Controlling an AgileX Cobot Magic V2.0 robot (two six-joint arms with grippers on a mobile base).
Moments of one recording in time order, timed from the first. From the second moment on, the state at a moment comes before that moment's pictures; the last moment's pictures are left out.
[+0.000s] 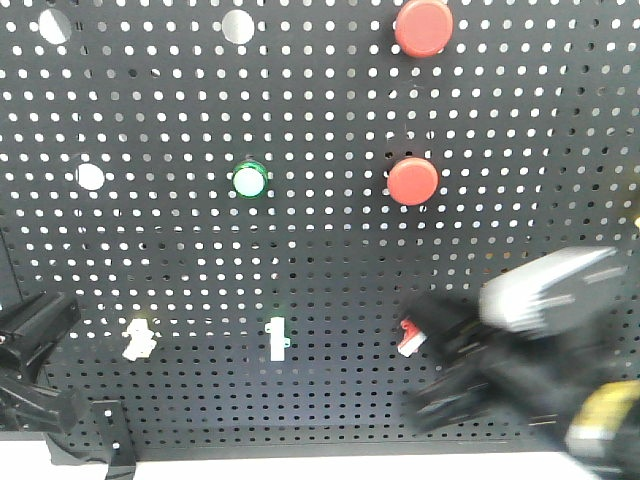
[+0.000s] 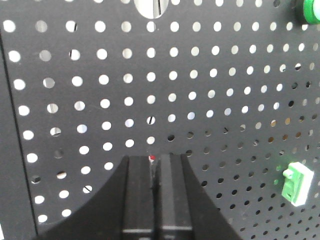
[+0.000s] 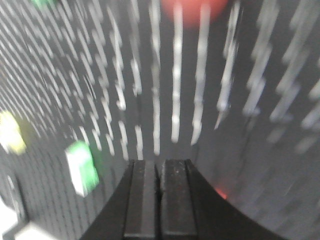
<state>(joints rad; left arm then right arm) -0.31 1.00 -0.56 0.01 -0.40 -0.02 0.48 1.09 -0.74 -0.24 -0.29 0.21</state>
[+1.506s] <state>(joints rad) -0.09 0.33 -0.10 0.01 -0.17 0.05 0.48 0.89 -0.59 -0.20 -0.20 0.15</state>
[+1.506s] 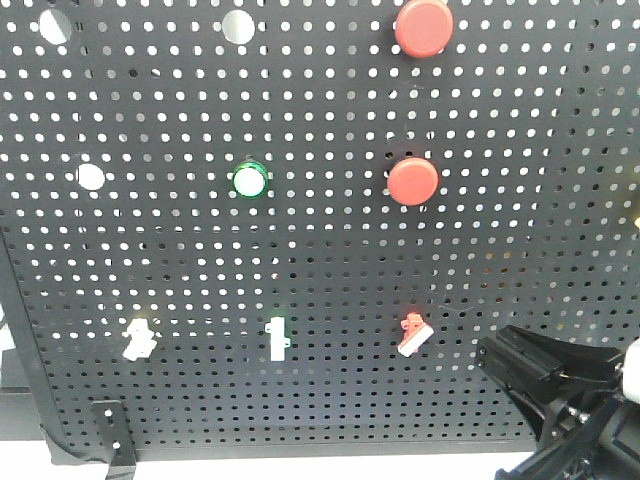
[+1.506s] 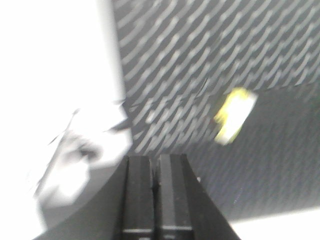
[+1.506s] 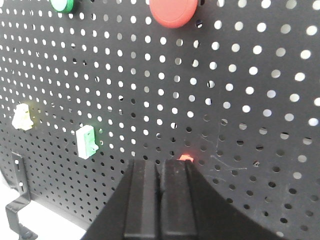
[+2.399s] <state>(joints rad) -0.08 -0.01 0.03 0.01 0.04 0.05 0.48 0.89 -0.59 -0.20 -0.19 0.15</state>
